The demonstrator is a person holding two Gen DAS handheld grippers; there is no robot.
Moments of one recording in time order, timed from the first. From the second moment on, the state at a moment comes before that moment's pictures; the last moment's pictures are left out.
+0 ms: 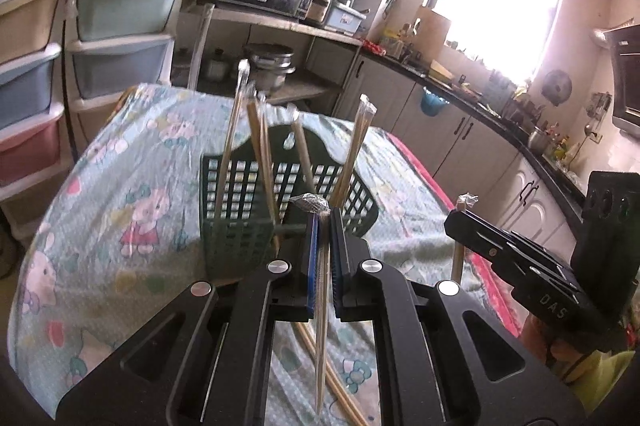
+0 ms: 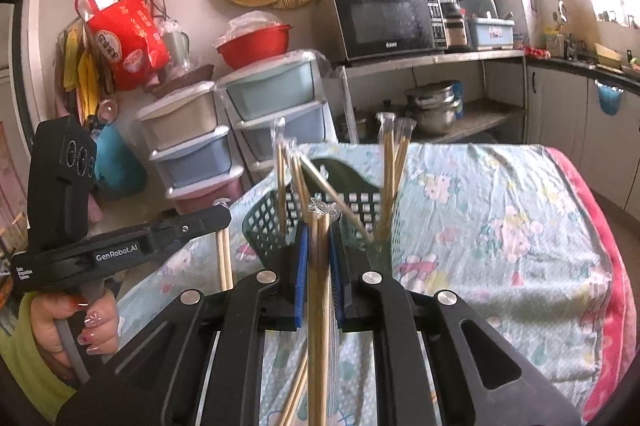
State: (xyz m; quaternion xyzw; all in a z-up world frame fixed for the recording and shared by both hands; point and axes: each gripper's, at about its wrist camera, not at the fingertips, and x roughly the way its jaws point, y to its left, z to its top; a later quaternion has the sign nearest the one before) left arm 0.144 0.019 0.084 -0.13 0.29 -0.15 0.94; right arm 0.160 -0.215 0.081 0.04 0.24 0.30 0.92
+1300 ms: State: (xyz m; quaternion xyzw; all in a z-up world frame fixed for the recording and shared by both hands) left arm 0.209 0.052 0.212 -0.10 0.13 -0.08 0.98; right arm 0.234 -0.178 0.172 0.01 0.07 0.29 0.95
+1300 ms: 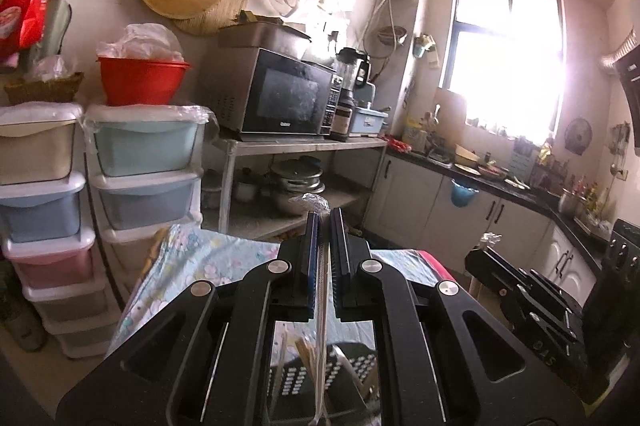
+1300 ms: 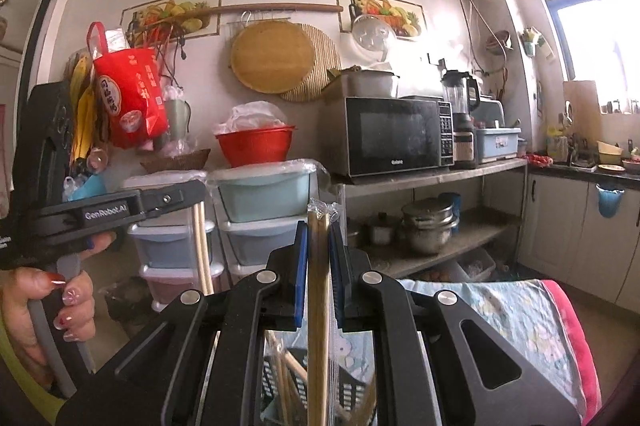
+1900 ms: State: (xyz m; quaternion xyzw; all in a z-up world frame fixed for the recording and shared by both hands) left arm 0.237 0.053 0.171 -0.10 0.13 -0.06 0.98; right arm 0.273 -0.159 0.148 0.02 0.04 0.28 0.96
